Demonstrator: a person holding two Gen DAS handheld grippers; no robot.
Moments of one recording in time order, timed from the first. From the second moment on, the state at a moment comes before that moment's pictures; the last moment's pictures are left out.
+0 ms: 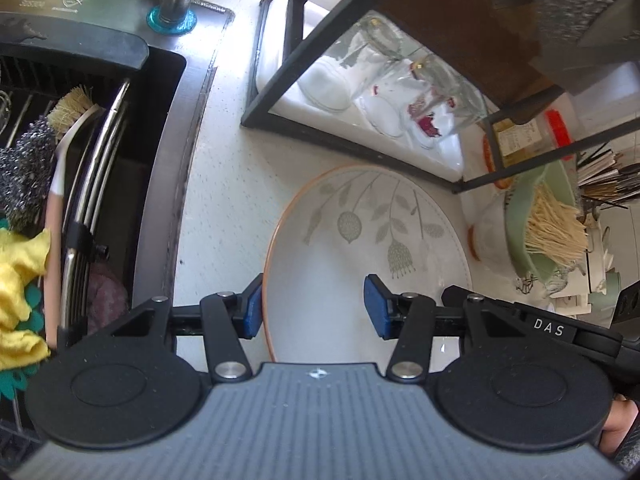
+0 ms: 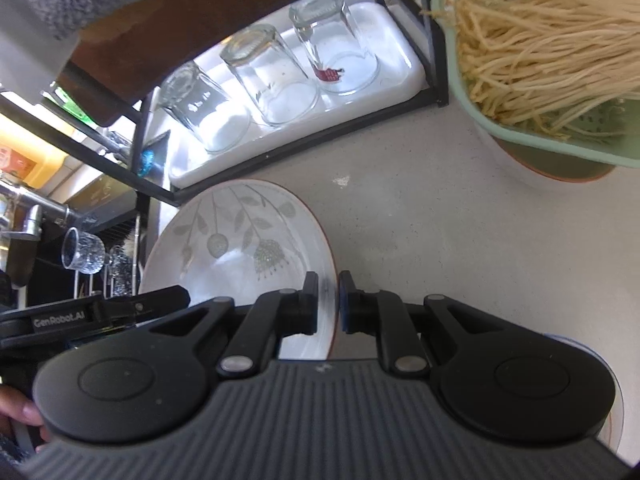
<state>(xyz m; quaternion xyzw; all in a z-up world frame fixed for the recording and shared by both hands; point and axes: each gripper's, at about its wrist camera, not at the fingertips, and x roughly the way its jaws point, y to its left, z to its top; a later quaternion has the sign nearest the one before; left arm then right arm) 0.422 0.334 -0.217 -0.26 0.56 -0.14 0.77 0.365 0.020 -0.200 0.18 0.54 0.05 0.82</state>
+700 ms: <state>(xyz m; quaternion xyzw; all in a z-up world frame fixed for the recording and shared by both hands) 0.353 0.302 -0.159 -0.25 0.54 -0.18 0.79 0.279 -0.009 -0.140 0.21 0.50 0.05 0.84</state>
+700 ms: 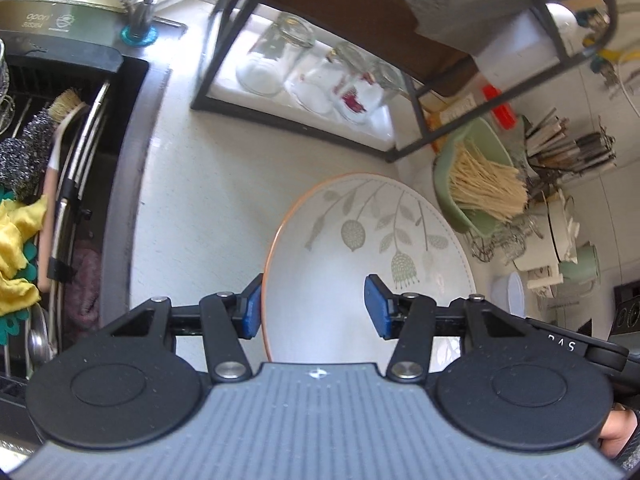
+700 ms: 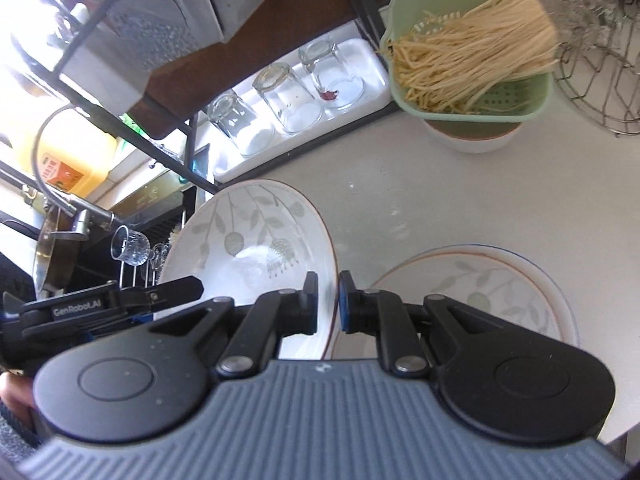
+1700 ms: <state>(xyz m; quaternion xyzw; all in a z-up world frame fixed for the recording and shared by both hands) 0.294 0.190 -0.177 -0.14 0.57 -0.17 0.79 0.196 -0.100 -0.185 0.23 0.51 0.05 0.83</state>
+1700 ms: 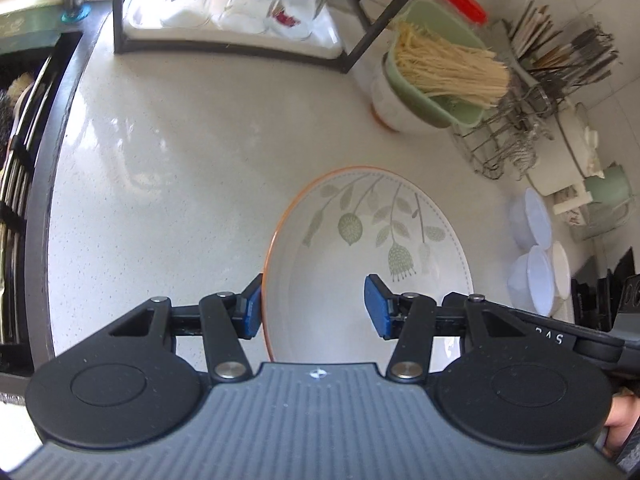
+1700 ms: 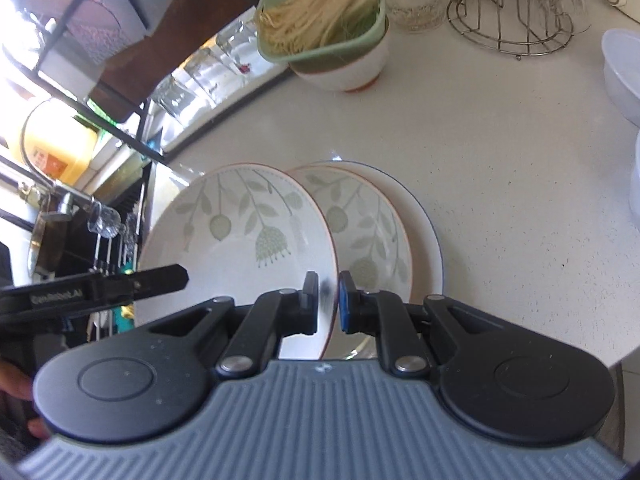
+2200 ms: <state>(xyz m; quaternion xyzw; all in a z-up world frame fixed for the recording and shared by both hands) 0.311 0.165 -0.178 -0.07 0.59 -0.15 0.79 0.200 -0.088 -0.207 0.20 0.50 0.05 0.84</state>
